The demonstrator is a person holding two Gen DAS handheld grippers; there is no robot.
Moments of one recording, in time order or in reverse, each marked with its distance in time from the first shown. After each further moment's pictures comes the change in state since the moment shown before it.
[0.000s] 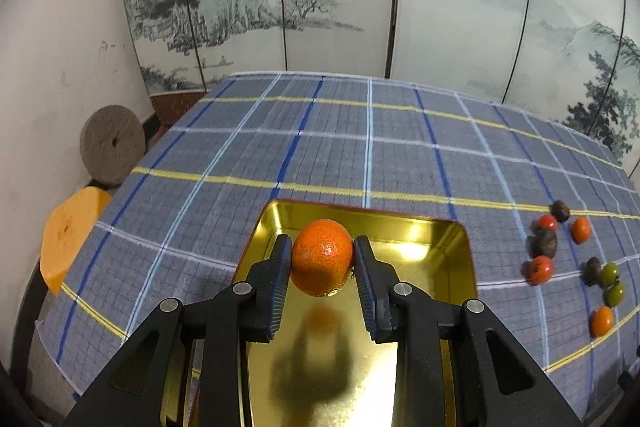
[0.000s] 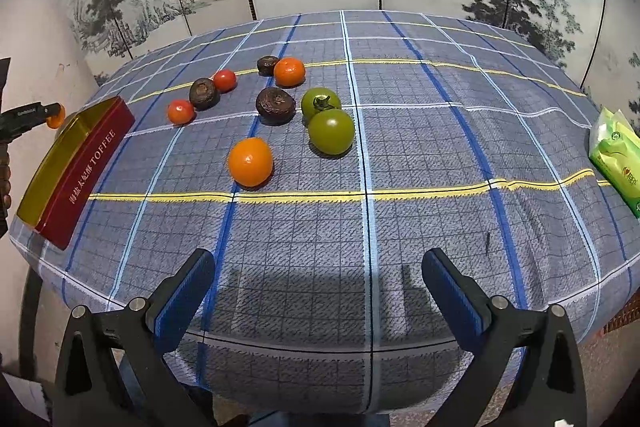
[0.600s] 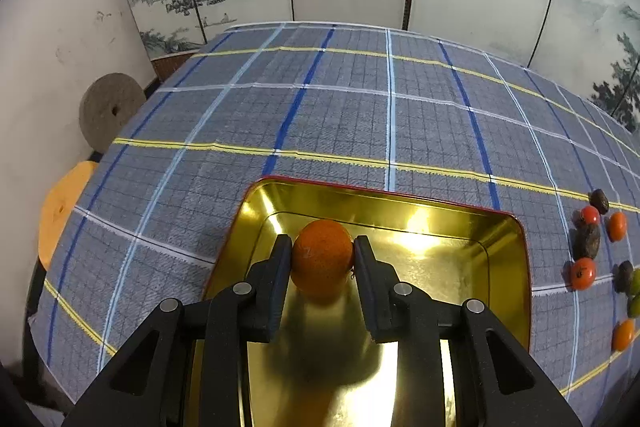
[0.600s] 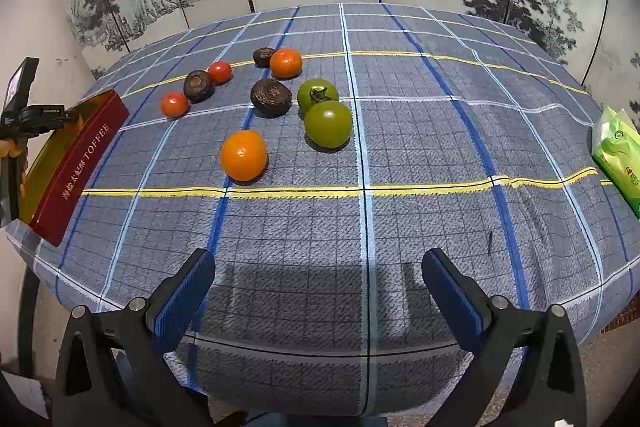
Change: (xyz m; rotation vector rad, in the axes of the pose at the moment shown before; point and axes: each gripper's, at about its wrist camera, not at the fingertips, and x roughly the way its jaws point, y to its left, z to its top) left arm 0.068 -0.003 0.008 -0.004 0.166 0.037; right arm 0.009 -0.002 0.001 -0.001 0.023 -0.006
